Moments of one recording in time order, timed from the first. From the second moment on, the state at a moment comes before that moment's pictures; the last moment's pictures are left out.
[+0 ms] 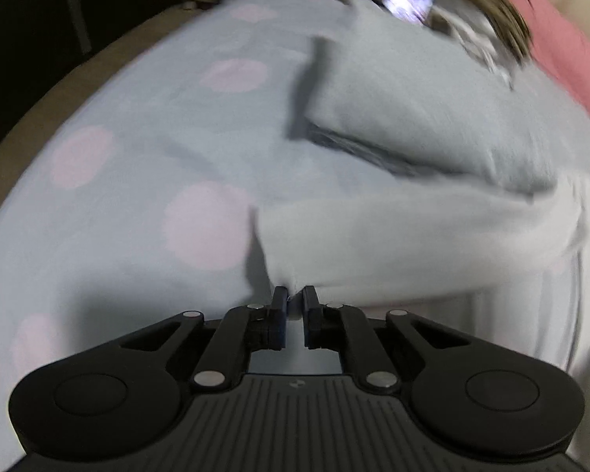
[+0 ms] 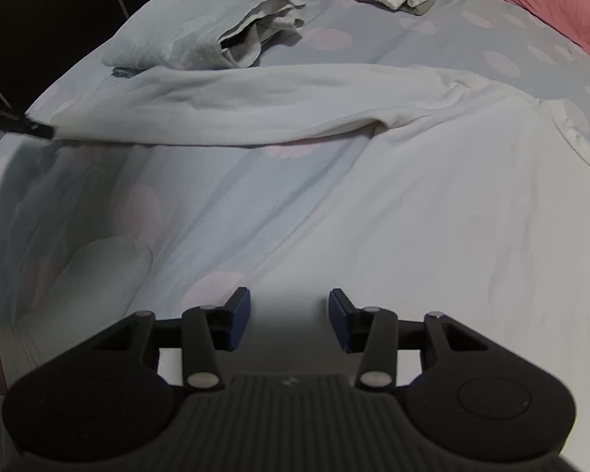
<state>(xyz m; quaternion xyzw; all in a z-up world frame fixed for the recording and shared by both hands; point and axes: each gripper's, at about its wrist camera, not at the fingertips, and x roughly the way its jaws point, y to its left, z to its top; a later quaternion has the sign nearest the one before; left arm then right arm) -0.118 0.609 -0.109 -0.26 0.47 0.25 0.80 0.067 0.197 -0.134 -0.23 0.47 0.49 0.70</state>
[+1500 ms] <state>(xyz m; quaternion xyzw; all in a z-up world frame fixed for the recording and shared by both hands) 0.077 0.288 -0.118 -0.03 0.46 -0.27 0.84 0.199 -0.283 -0.125 -0.09 0.48 -0.05 0.87</state>
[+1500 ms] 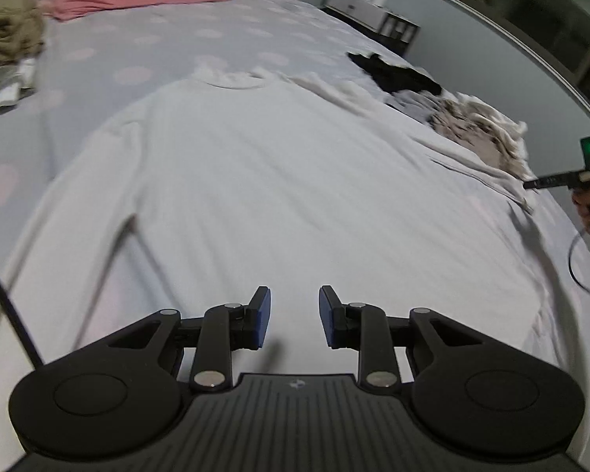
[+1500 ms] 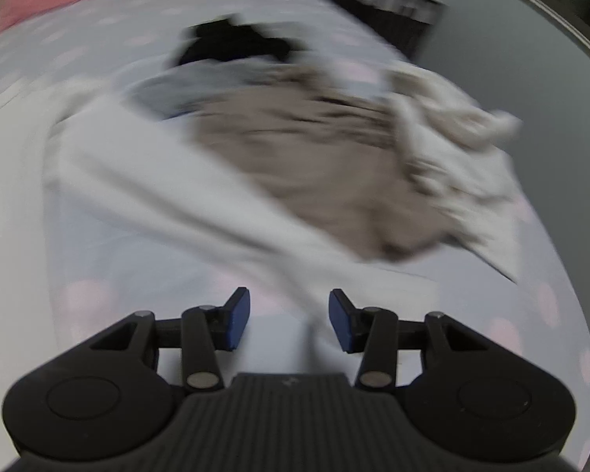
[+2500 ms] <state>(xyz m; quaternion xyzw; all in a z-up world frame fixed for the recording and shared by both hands) 0.071 0.293 -0.132 -0.06 0.50 -0.27 0.82 0.143 -0.438 -0.079 0.28 0.25 -0.15 0.91</state>
